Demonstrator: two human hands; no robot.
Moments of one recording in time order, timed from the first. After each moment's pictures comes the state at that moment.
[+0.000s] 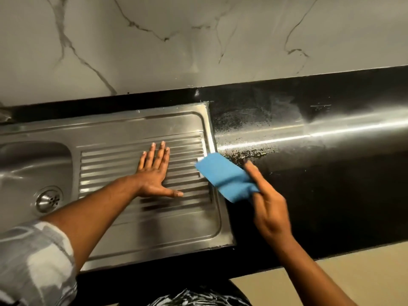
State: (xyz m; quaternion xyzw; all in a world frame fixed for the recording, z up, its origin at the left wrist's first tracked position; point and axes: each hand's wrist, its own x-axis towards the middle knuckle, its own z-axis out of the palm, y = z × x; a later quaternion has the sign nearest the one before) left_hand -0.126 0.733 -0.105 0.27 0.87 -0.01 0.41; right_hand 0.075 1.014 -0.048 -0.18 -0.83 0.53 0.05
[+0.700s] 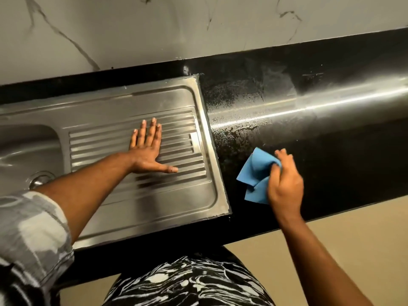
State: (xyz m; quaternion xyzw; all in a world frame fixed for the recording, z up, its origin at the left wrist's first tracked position) left_hand -0.127 0.734 -0.108 0.27 0.87 0.00 0.42; right_hand 0.112 1.045 -0.078 -0.36 -0.86 0.35 0.12
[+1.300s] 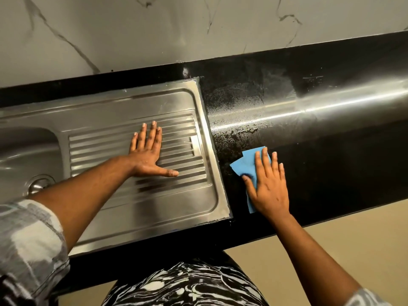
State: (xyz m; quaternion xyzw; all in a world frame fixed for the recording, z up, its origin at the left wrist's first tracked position) left_hand -0.129 0.734 -0.106 0.28 0.86 0.00 0.43; right_hand 0.109 1.055 -0.140 -0.17 -0.98 0.07 -0.07
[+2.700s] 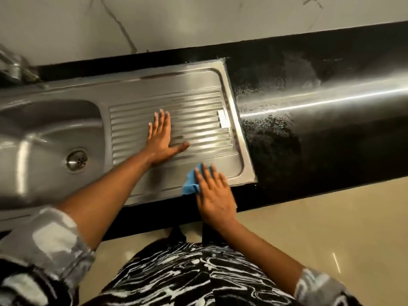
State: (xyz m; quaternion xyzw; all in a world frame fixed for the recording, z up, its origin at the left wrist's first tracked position) left_hand -0.064 0.658 -0.114 0.21 0.91 0.21 0.30; right_hand 0.156 0.809 -0.149 -0.02 -0.98 0.17 -0.03
